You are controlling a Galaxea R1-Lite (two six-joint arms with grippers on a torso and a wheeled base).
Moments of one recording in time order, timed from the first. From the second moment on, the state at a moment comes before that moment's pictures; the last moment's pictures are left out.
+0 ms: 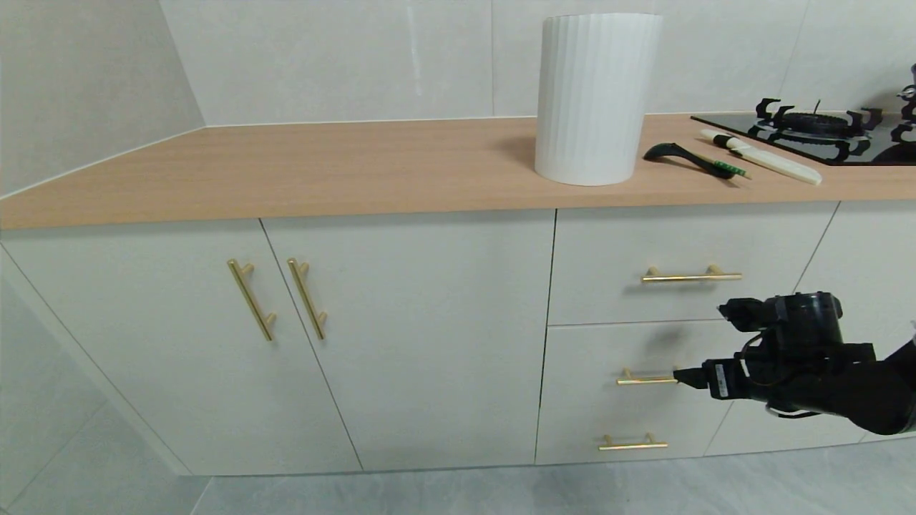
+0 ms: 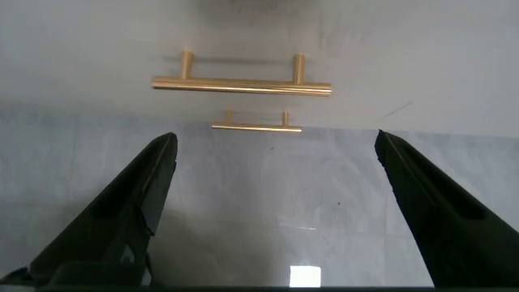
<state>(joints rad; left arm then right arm) 0.00 0.00 0.00 -0.01 0.02 -0.01 0.07 1.99 -0.67 -0.63 0.04 -0.01</state>
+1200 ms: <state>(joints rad) 0.00 0.00 0.00 -0.01 0.02 -0.01 0.14 2.40 -0.75 -1.17 -0.16 0.04</state>
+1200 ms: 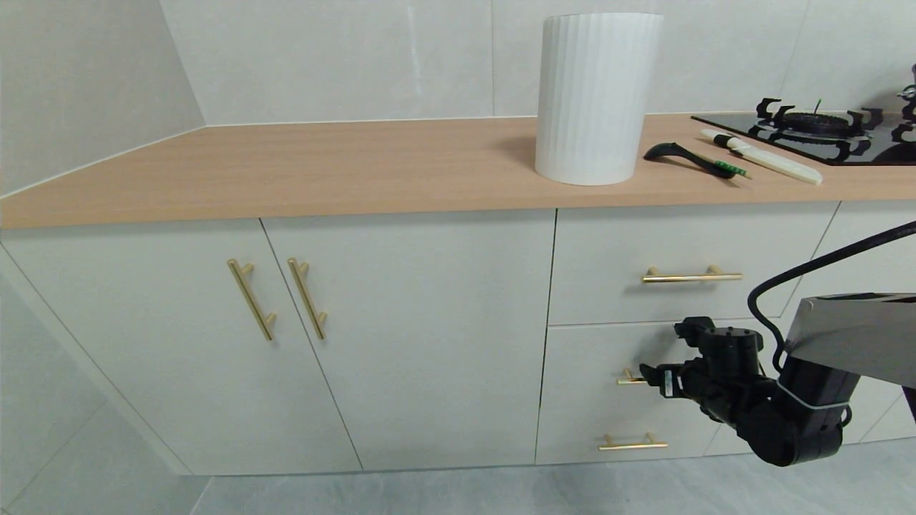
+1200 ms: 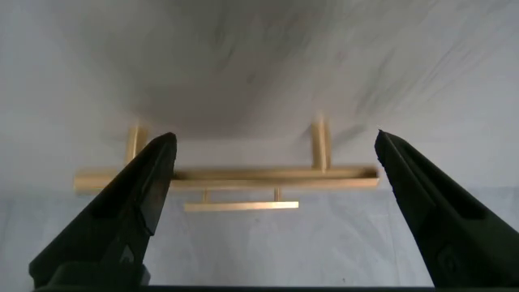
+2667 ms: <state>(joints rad) 0.00 0.00 0.00 -0.01 0.02 -0.01 0.13 2.23 -0.57 -0.98 -0.09 -0.02</state>
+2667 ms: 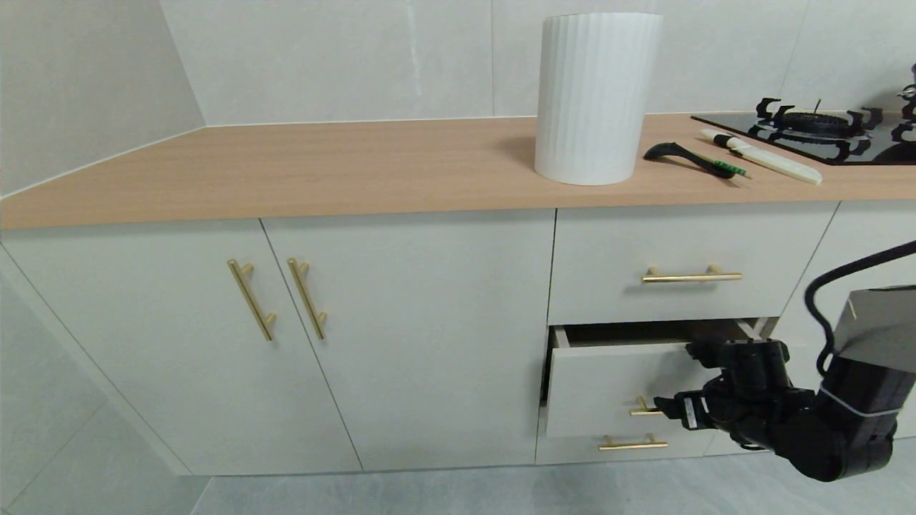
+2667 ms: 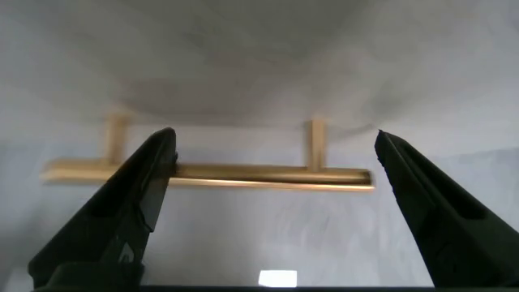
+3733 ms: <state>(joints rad) 0.00 0.00 0.00 -0.01 0.02 -0.01 0.15 1.78 -0.98 -0.09 0.06 -0.01</state>
